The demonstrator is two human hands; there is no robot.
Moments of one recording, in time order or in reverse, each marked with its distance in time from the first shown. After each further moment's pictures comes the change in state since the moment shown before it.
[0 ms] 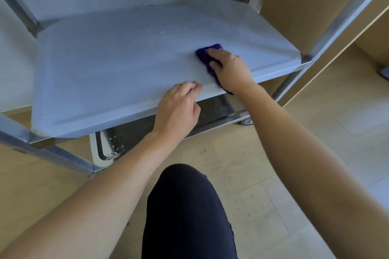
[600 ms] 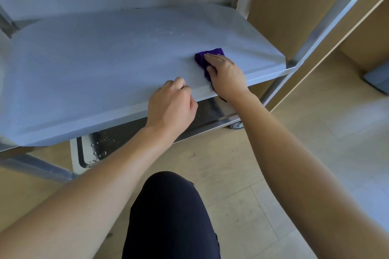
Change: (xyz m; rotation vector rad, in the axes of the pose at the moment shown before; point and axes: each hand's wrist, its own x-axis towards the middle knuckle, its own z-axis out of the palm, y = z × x) left_hand 0.026 0.020 0.005 0.109 -0.018 -0.072; right_hand -0.008 0.027 -0.002 -0.126 0.059 -0.031
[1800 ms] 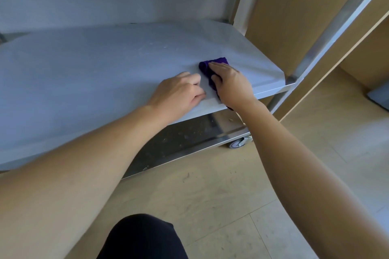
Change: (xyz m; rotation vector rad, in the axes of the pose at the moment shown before) left_hand 0.076 0.000 0.027 -0.112 -0.078 0.383; right_hand 0.024 0.043 -0.005 0.007 0.023 -0.010
